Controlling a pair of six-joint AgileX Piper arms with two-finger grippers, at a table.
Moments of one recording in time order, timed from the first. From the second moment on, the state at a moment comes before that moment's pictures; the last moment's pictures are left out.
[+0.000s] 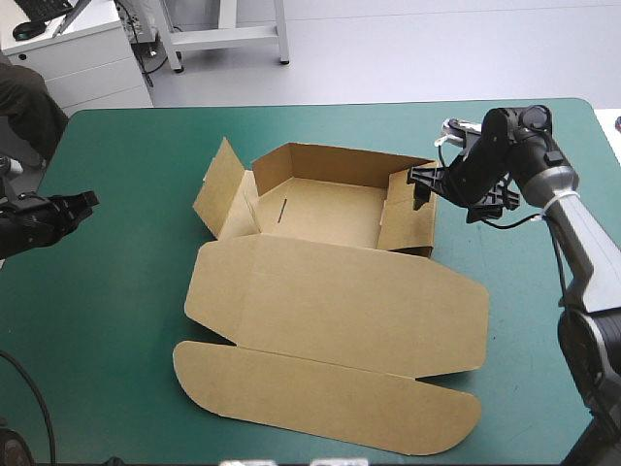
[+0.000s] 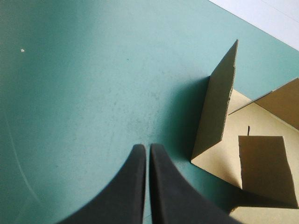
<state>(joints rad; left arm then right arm) 0.50 1.30 -1.10 -0.83 0.87 0.50 0.19 1.79 -1.70 0.16 1.24 0.30</state>
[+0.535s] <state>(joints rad) 0.50 1.30 -1.10 -0.83 0.87 0.47 0.20 1.94 -1.70 0.16 1.21 0.30</state>
